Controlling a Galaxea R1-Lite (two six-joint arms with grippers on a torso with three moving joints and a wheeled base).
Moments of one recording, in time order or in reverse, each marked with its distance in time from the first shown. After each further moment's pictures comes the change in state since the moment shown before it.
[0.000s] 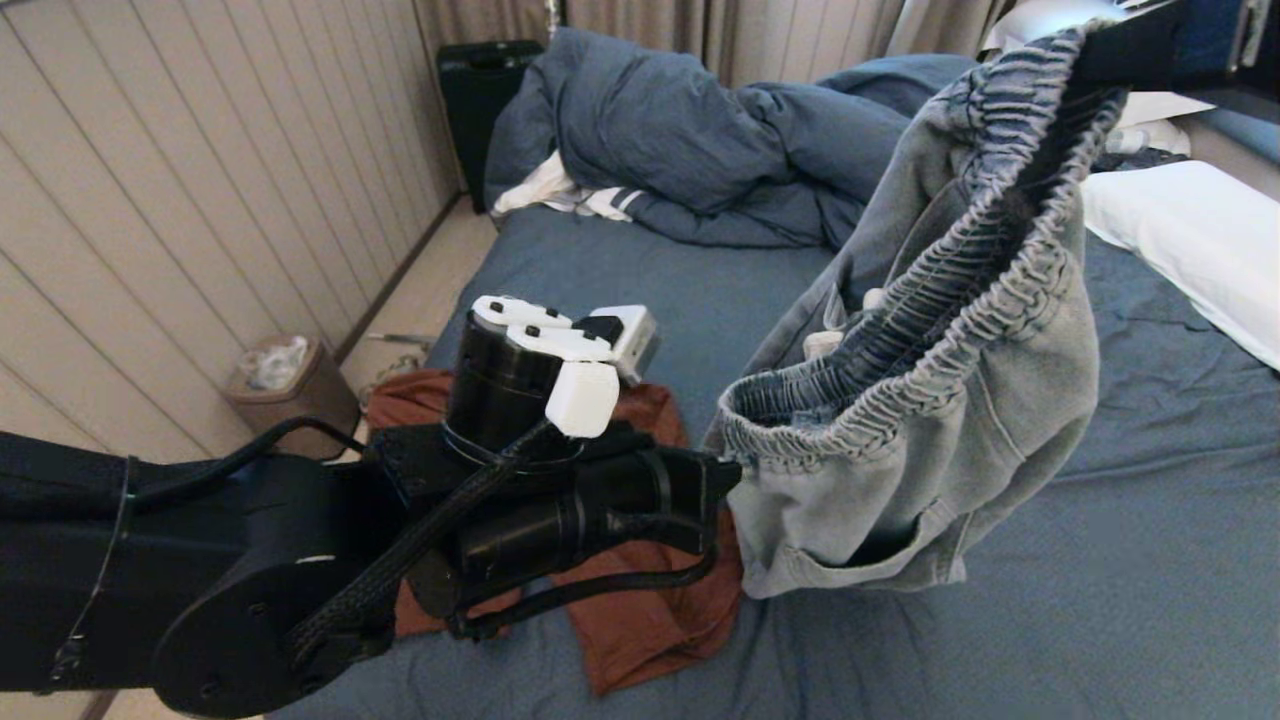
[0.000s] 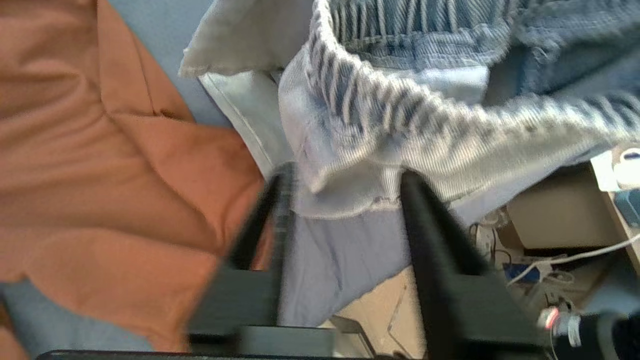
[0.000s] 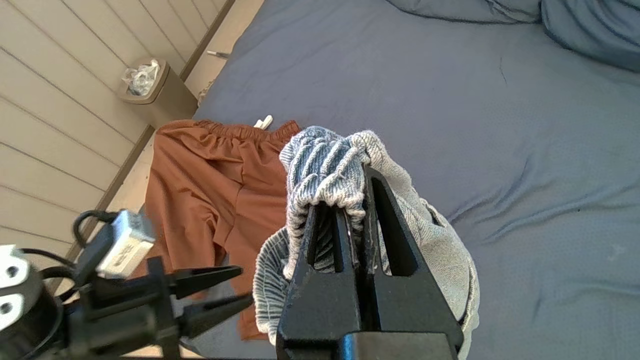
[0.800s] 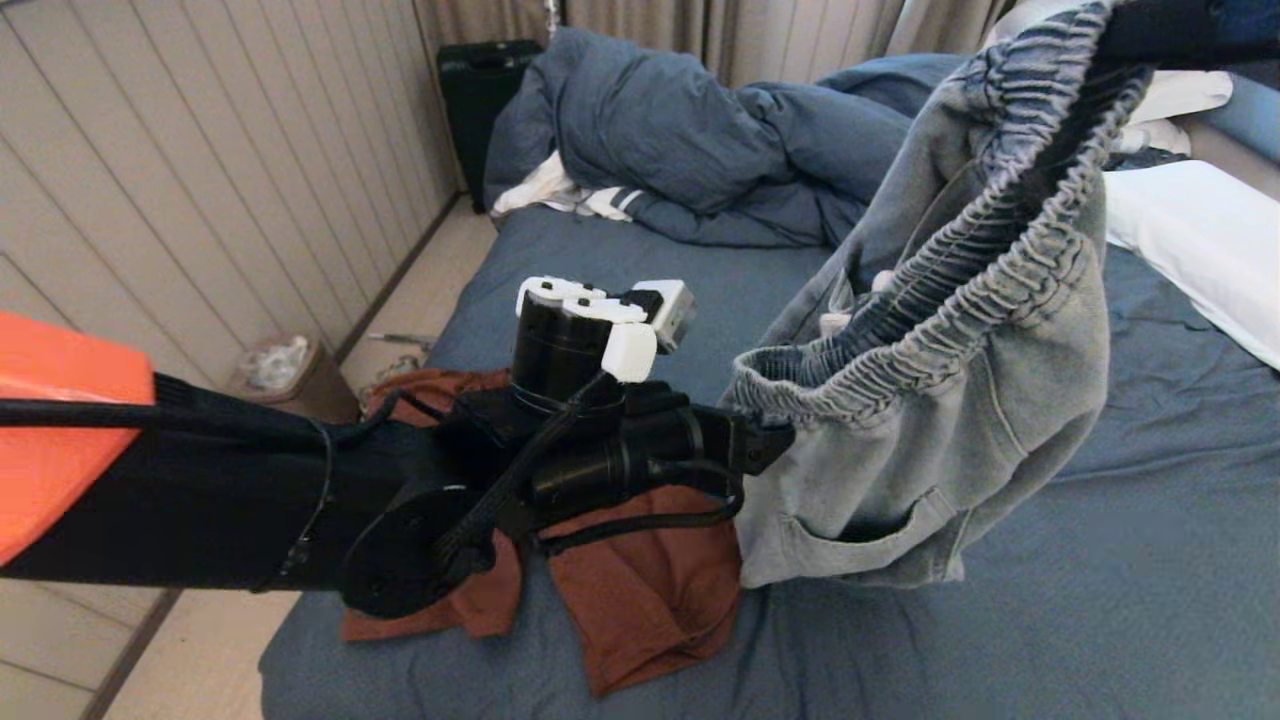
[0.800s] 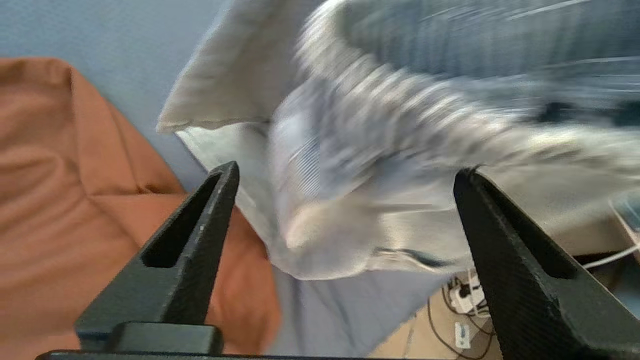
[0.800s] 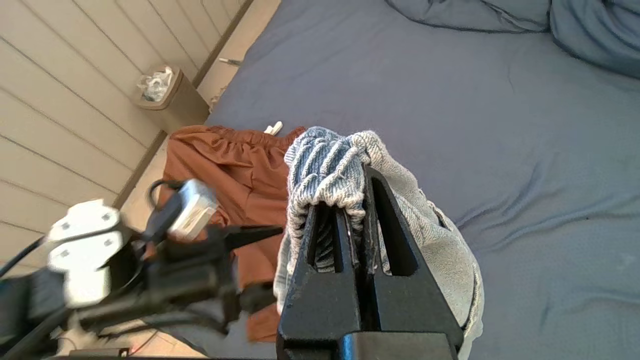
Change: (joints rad) left arm 0.073 0.173 -0.153 -0.097 -0.120 0.083; right arm 0.011 -0.014 -0.012 0.000 0.015 -0.003
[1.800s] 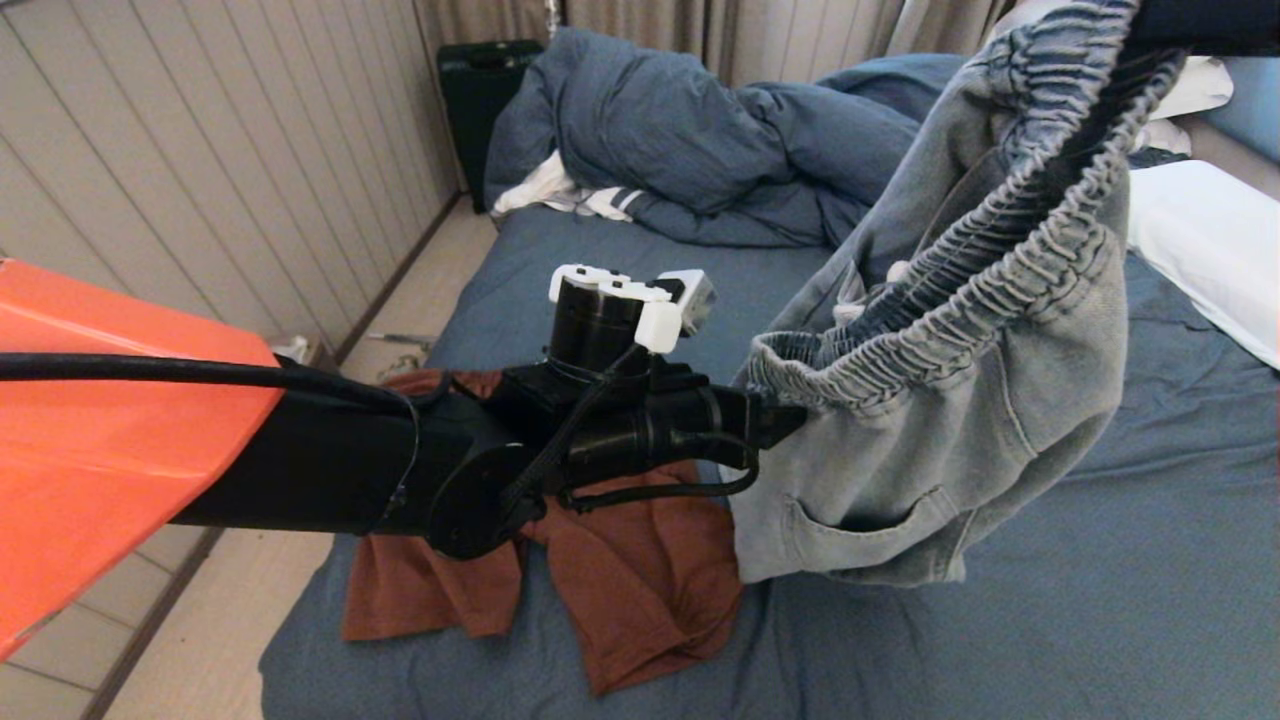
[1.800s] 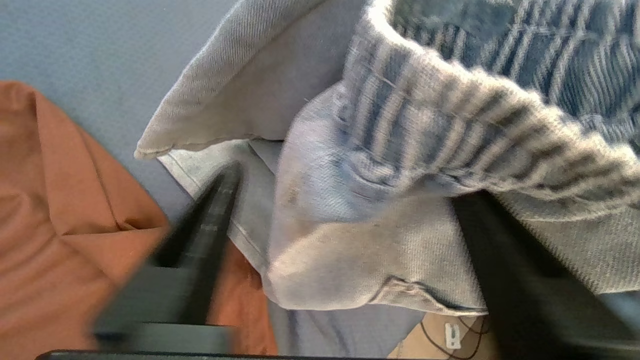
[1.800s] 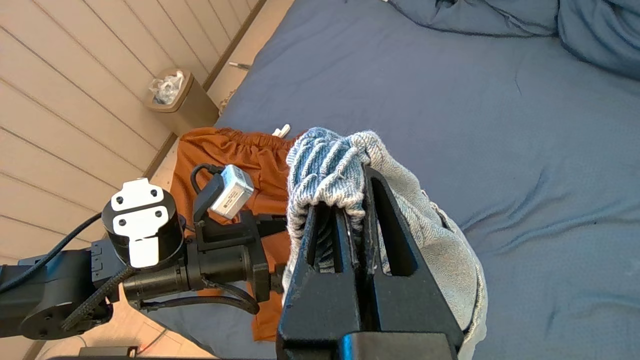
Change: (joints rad) left arm 0.025 0.099 -0.145 0.034 -0.082 -0.003; right arm -0.001 -0.024 0.002 0.002 0.024 0.000
